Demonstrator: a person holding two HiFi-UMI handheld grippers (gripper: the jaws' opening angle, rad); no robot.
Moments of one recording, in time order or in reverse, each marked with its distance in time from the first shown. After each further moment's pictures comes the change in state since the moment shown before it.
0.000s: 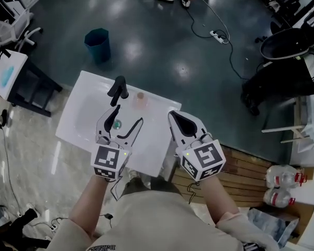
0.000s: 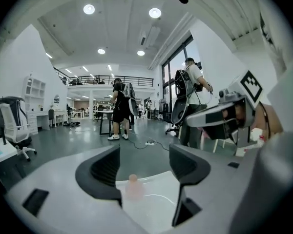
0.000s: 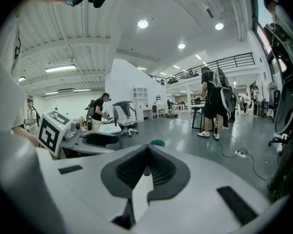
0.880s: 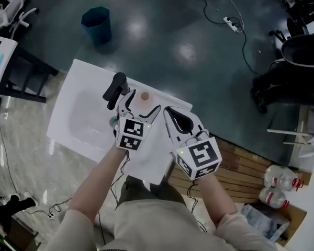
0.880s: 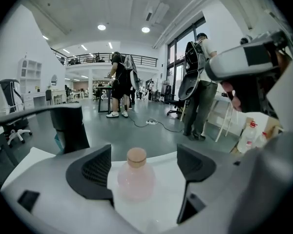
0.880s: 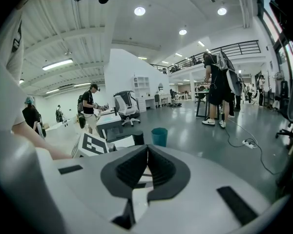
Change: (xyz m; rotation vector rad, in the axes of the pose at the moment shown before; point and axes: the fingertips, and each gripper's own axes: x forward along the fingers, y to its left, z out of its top) left arm 0.172 0.039 -0.151 -0.055 0.226 -0.017; right arm 0.118 -0.027 -0.071 0.024 0.127 0.056
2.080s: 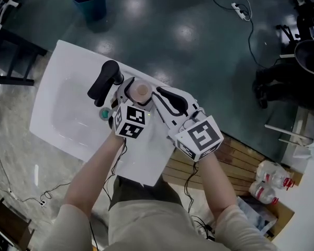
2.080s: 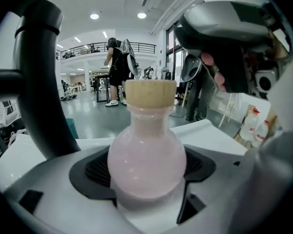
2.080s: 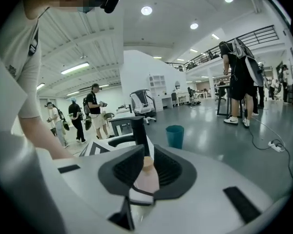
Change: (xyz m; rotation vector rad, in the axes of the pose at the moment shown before) left arm 0.079 0.019 -0.082 0.044 0.146 0.009; right arm 0.089 -0.018 -0.052 -0.060 -0.017 0.243
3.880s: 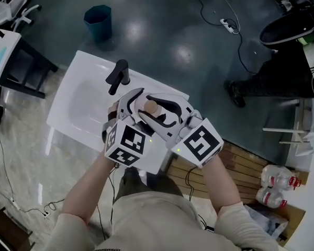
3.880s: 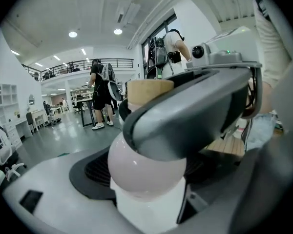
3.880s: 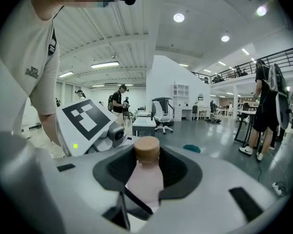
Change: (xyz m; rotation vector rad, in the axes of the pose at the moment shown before) left arm -0.207 -0.079 0.119 0.211 -0.135 -0.140; right arm -0.083 0.136 0.107 -0.251 -0.055 0.159
